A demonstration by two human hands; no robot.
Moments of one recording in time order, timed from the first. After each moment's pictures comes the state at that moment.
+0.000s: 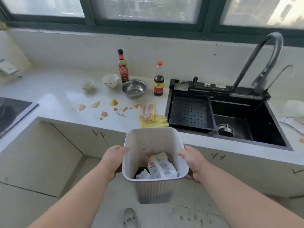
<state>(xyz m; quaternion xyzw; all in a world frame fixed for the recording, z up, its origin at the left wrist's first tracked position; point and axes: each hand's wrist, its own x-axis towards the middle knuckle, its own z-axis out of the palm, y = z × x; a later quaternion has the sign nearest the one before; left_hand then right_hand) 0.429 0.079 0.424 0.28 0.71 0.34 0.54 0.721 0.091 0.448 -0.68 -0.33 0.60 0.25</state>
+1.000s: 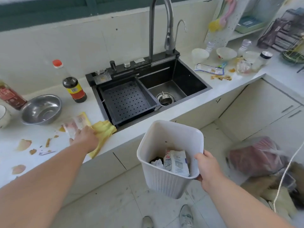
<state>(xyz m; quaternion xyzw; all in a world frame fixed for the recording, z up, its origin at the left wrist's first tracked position) 0.499 0.329 0.356 0.73 0.64 -0.14 0.20 0.770 -0.015 0.406 -0.76 0.08 0.39 0.51</state>
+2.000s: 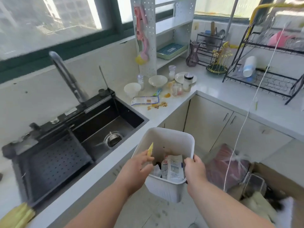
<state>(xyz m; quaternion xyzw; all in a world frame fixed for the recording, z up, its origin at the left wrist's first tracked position) 0.904 0.087 0.446 0.87 0.27 -0.02 0.42 1.035 -0.082 0.409 -0.74 0.16 0.25 0.60</state>
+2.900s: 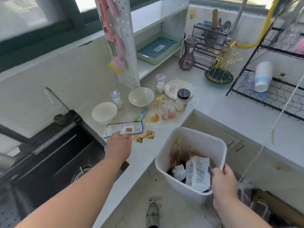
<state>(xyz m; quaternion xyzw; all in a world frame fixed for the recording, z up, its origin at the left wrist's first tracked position) 1.251 0.295 0.381 0.88 0.41 -0.06 0.22 1.322 -0.041 0.376 -0.76 0.27 0.13 0.58</state>
